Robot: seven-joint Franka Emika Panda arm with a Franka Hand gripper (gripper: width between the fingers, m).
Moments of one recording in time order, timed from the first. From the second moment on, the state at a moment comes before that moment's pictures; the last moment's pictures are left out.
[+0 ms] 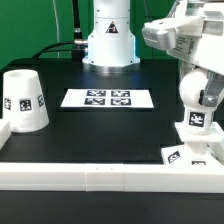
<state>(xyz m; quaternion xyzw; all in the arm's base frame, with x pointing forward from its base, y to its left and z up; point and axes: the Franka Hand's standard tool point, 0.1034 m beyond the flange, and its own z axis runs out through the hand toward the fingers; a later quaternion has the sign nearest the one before) 0.631 0.083 0.111 0.66 0.75 0.00 0.07</state>
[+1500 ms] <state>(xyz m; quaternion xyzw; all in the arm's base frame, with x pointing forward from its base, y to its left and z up) 0.624 0.089 0.110 0.98 0.21 0.02 0.04</state>
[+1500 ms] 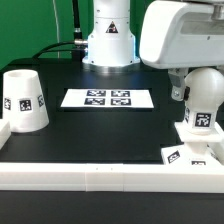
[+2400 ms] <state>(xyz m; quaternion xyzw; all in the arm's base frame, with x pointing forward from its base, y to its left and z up) 0.624 0.089 0.110 0.98 -0.18 0.03 0.00</state>
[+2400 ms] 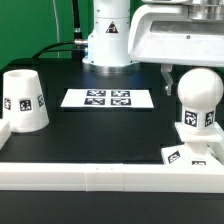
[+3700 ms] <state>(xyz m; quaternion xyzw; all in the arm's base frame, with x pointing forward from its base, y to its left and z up) 0.622 0.099 0.110 0.87 -0.49 0.00 -0.04</state>
